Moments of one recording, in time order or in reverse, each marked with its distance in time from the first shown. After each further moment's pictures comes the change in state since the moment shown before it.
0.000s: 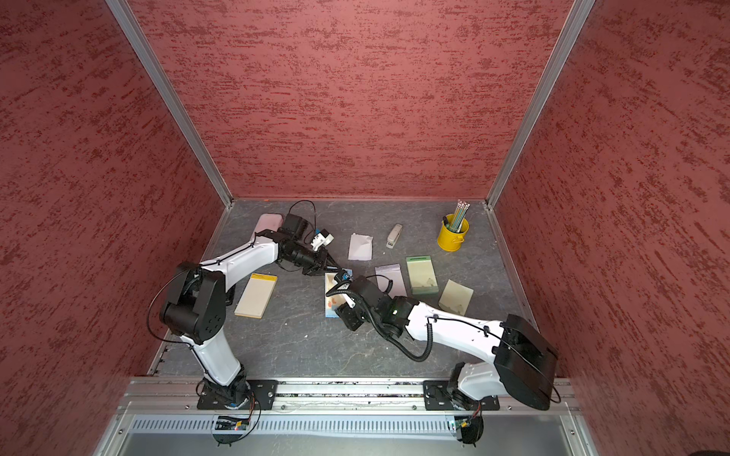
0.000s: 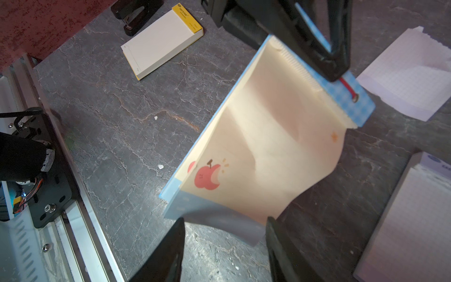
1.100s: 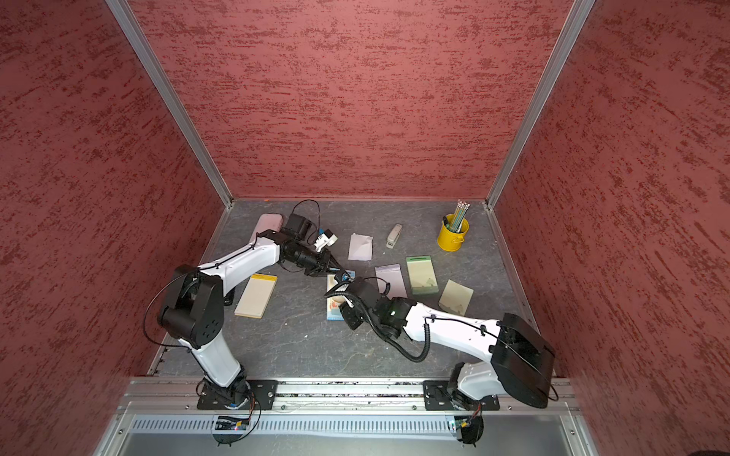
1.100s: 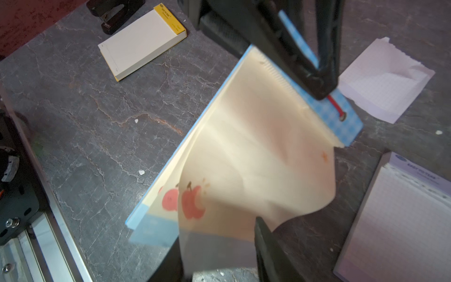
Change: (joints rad) left arm -0.044 -0.029 -0.002 -0.010 -0.017 0.009; right arm 0.010 0.016 0.000 0.014 0.110 -0.024
